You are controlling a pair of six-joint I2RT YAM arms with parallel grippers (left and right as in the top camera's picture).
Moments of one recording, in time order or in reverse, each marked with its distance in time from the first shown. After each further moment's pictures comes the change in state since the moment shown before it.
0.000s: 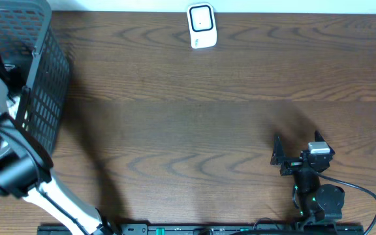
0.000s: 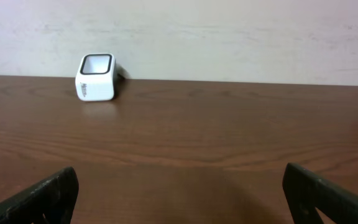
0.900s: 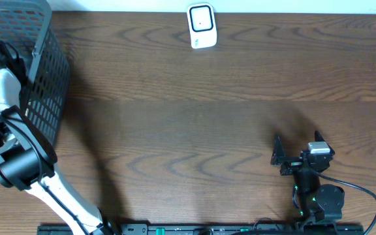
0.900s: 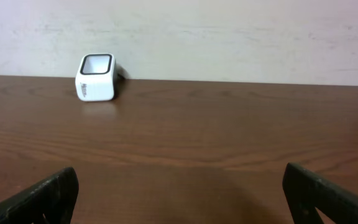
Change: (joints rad) left arm -0.062 0.064 -0.016 -0.066 -0.117 0.233; right arm 0.000 0.000 0.000 0.000 0.000 0.000
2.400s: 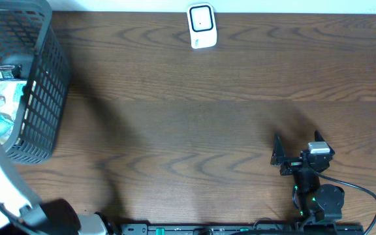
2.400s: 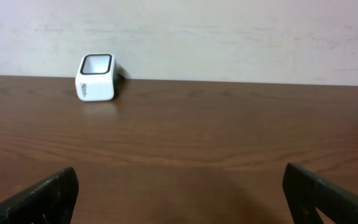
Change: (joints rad) left arm 0.041 -0.571 0.129 -0.030 0.017 -0.460; right arm 0.000 0.000 0.000 0.000 0.000 0.000
